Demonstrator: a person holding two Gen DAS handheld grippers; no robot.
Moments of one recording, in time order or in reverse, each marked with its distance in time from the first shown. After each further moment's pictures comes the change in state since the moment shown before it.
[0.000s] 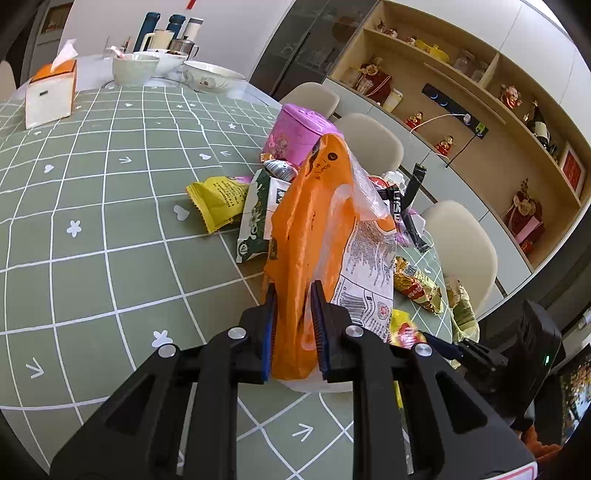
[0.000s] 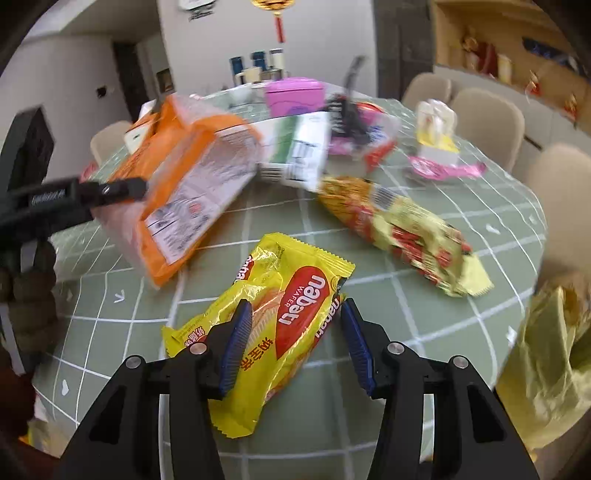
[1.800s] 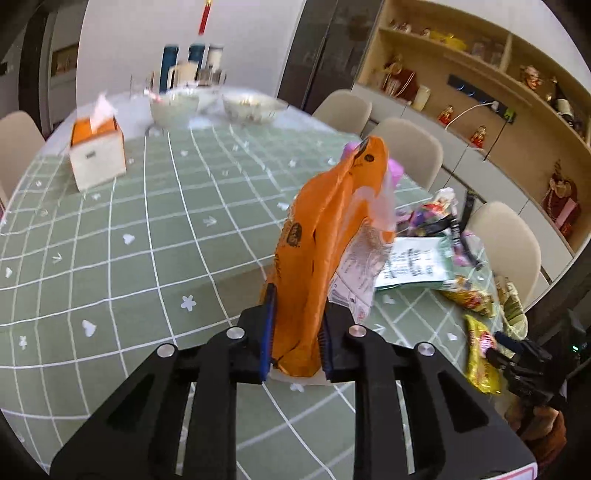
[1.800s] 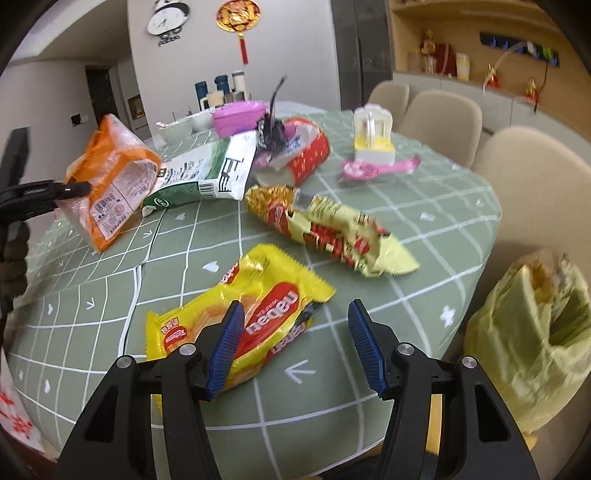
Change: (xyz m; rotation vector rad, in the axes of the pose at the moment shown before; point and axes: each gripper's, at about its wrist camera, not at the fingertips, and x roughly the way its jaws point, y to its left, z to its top) left arm -0.045 0.034 0.045 0.118 -0.037 0.195; right arm -0.022 -0.058 -0.023 0.187 -0.057 -0.066
